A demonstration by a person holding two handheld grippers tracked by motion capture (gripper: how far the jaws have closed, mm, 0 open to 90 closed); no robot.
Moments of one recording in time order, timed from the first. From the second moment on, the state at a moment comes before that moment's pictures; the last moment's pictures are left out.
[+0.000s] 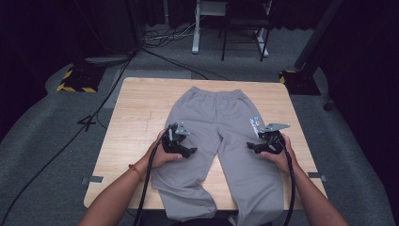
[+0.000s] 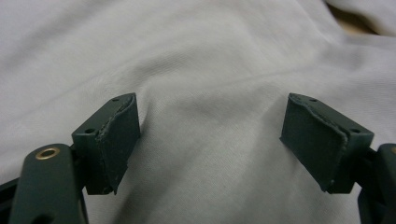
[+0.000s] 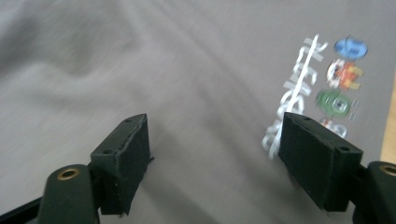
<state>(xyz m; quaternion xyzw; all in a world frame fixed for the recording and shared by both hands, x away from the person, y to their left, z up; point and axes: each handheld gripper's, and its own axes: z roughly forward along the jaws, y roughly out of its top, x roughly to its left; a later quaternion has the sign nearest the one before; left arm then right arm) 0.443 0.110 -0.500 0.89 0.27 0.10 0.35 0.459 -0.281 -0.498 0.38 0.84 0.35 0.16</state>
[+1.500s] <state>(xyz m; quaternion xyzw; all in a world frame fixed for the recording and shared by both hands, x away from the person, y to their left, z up) 0.378 0.157 -0.459 0.89 0.24 0.15 0.35 0.373 -0.314 -0.437 0.30 0.86 0.33 0.24</state>
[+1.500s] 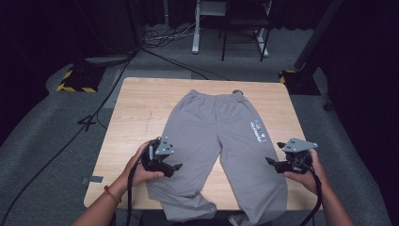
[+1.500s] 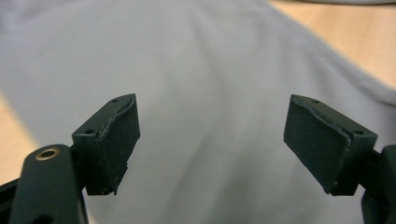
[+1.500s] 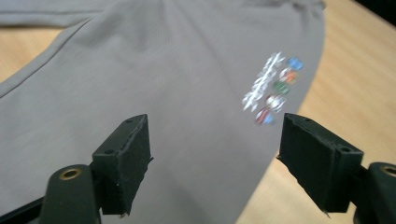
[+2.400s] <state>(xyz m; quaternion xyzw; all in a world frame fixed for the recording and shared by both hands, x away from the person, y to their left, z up) 0.389 0.243 -0.487 0.87 0.34 0.18 0.31 0.373 -0.408 -0.470 0.44 0.79 0.33 0.26</state>
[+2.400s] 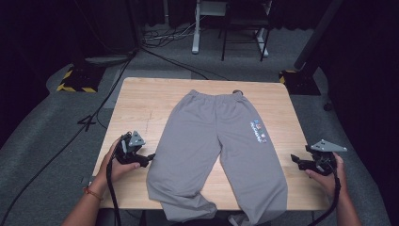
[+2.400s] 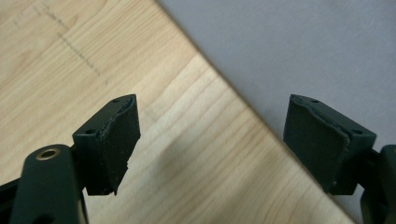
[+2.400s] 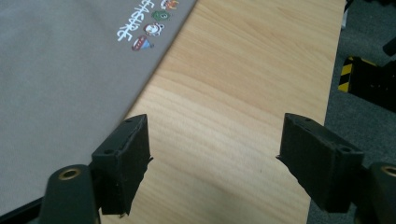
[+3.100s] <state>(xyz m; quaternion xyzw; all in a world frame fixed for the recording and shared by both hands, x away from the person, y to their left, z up) 0.298 0.181 -0.481 0.87 0.26 0.14 0.39 0.358 -0.394 -0.495 0.44 0.80 0.34 0.22</state>
